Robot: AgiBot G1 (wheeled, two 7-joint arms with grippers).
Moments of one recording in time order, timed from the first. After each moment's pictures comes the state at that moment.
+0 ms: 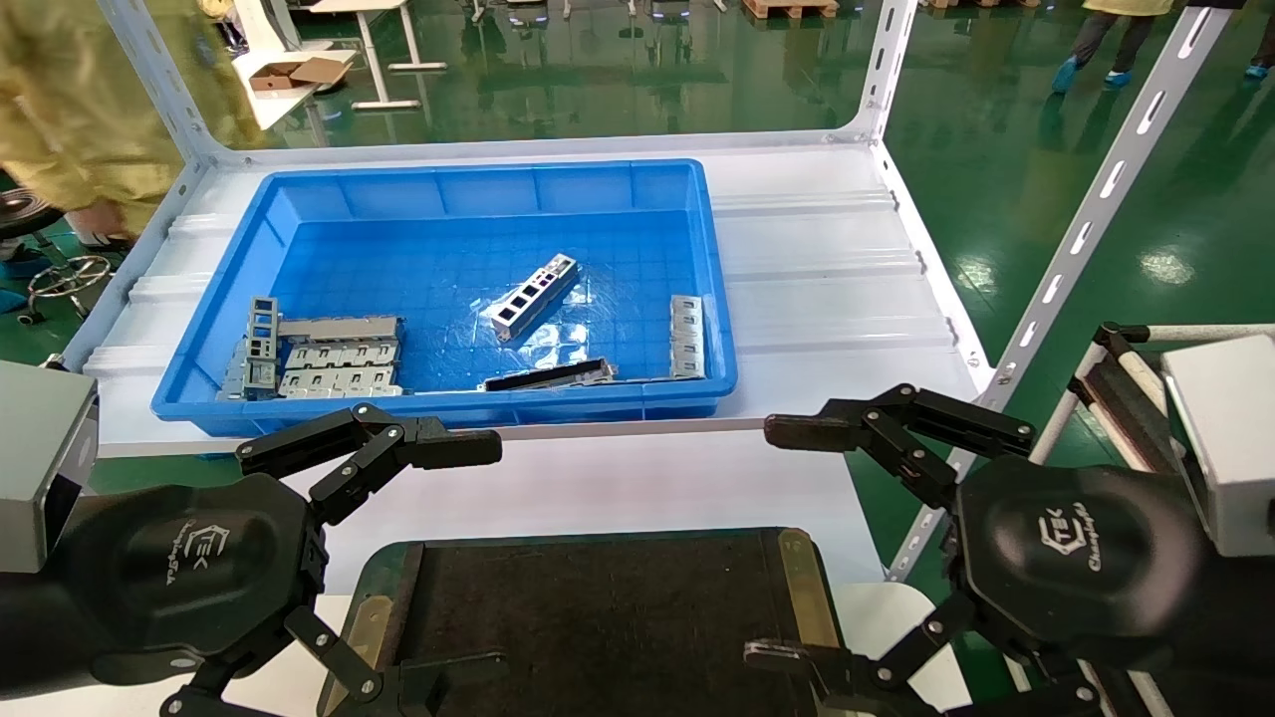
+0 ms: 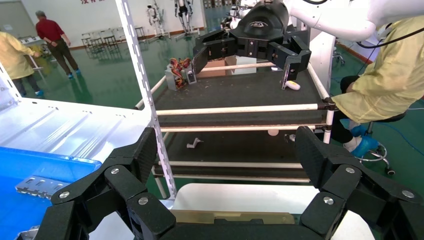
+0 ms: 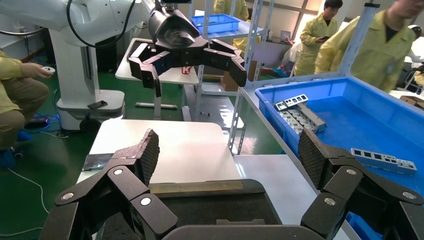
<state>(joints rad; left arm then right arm) -1.08 0.61 0.28 -1.28 0.73 1.49 -0.19 1.09 -0.59 -0.34 1.28 -0.69 -1.47 0.16</state>
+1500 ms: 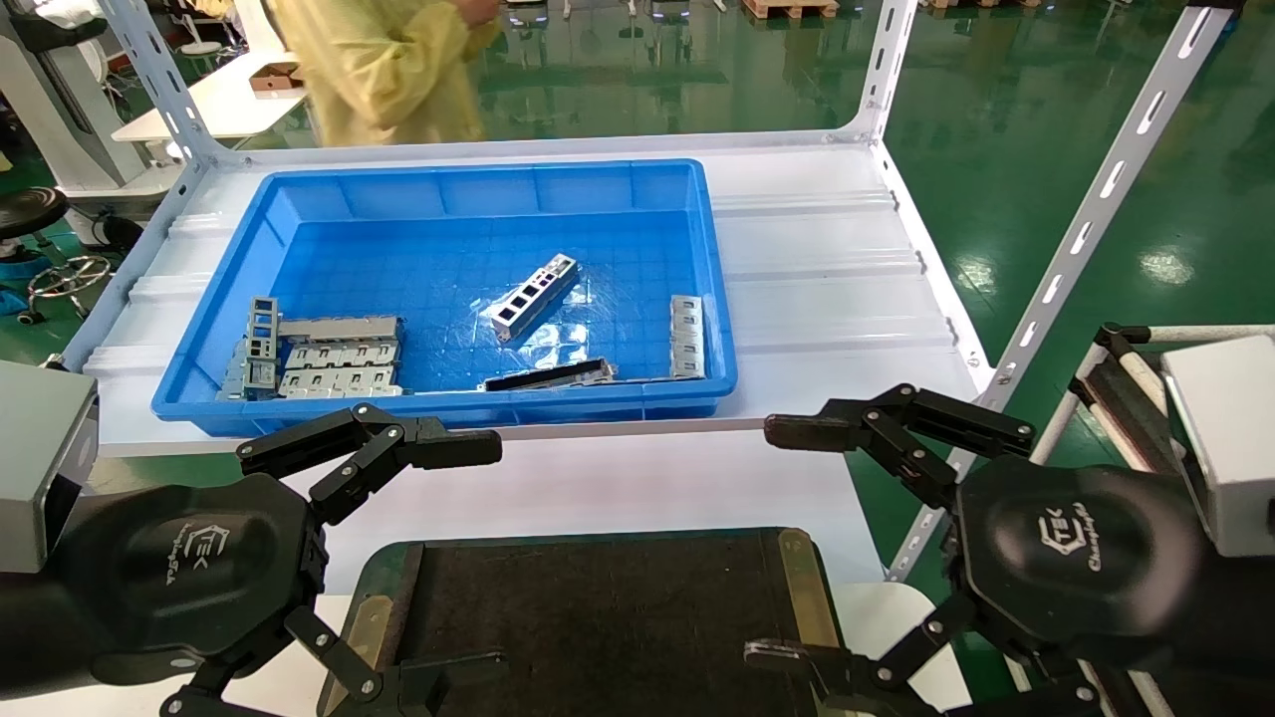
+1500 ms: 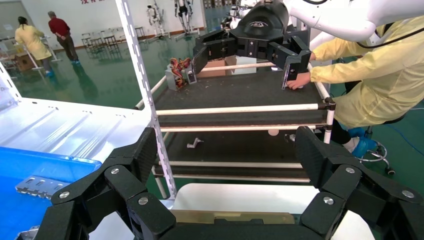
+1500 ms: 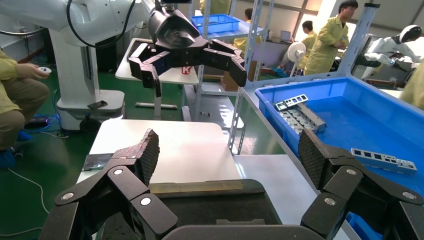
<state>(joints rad) -1.08 0.61 0.28 -1.28 0.73 1.49 -0.19 1.09 -0.59 -0.34 1.28 -0.69 -1.47 0.16</state>
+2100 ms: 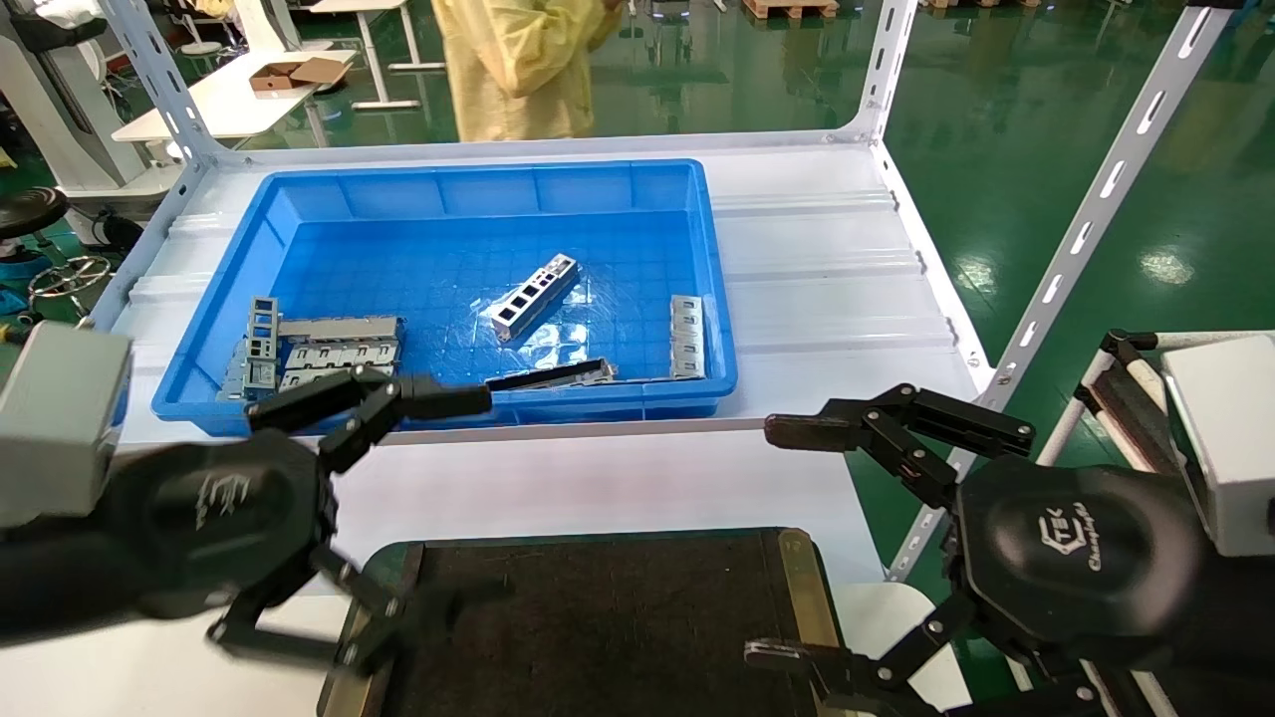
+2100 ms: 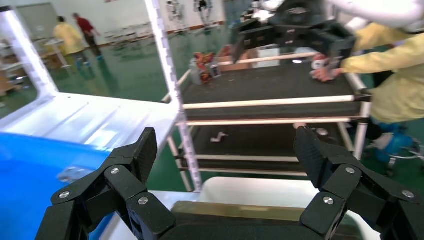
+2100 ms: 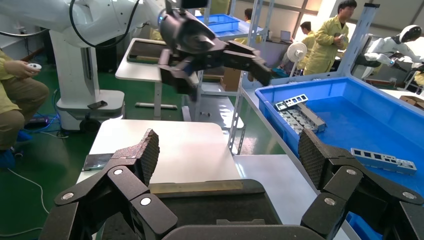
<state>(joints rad) -1.11 0.64 0.29 -1.24 0.80 1.41 -0.15 1.09 -0.59 -0.34 1.28 -0.69 -1.47 0.16</state>
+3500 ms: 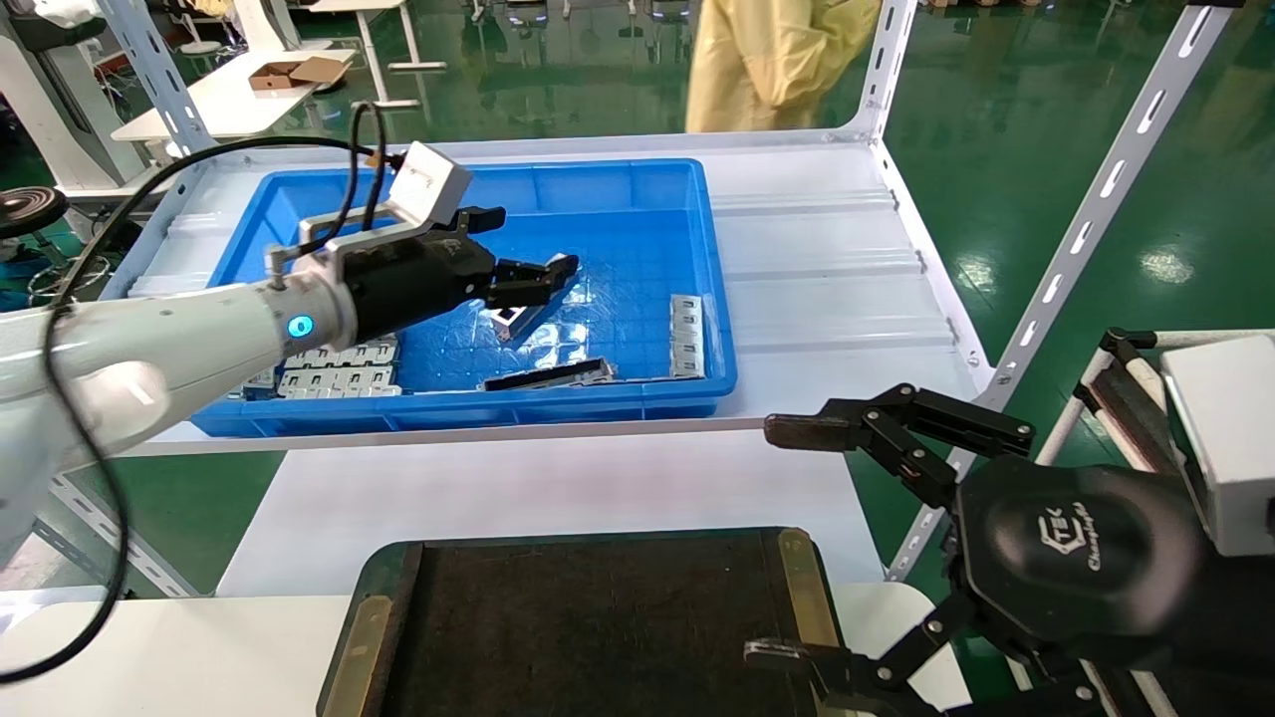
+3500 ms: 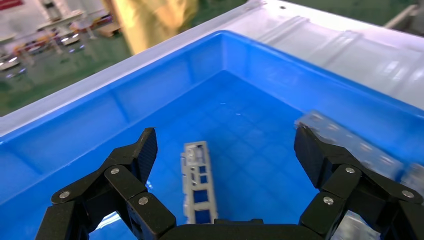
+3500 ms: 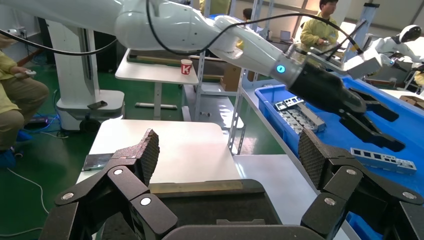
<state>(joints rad) -1.62 1.22 0.46 -0.29 1.26 0.82 0.08 1.09 -0.59 -0.34 1.28 -0.69 -1.47 0.16</state>
